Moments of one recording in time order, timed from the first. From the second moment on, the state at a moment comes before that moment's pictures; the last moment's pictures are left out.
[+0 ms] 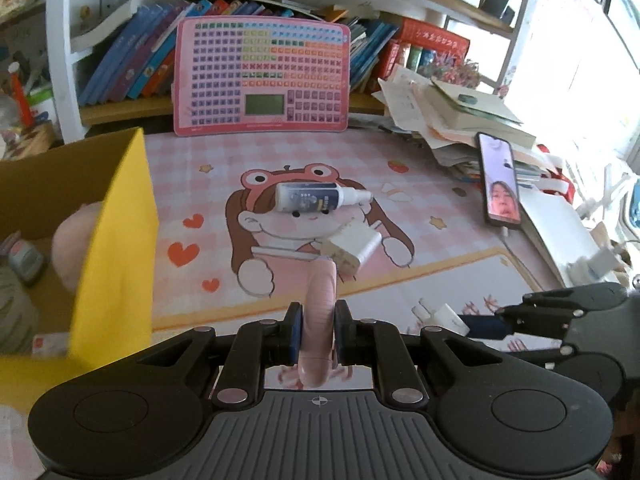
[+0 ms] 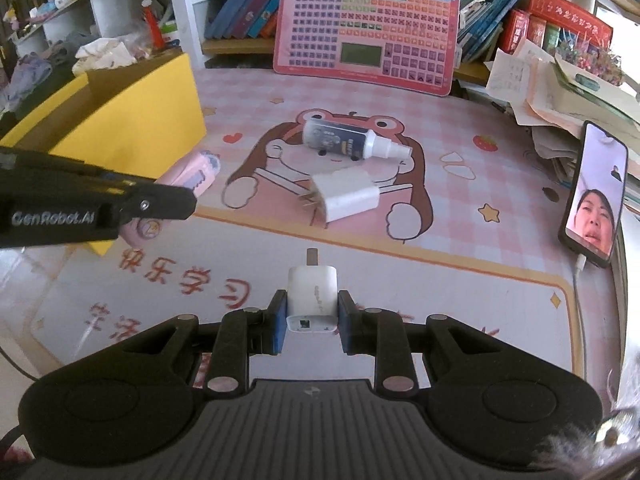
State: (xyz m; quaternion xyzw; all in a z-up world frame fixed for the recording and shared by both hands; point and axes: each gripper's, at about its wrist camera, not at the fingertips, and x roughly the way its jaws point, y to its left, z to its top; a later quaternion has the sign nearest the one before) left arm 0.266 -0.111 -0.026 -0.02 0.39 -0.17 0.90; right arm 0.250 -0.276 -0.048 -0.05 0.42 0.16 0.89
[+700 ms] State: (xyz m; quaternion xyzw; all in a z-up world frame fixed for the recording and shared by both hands) left arm 0.148 -0.011 -0.016 -0.04 0.39 -0.19 0.90; right arm 0.148 -0.194 -0.029 -0.05 0.41 0.15 0.90
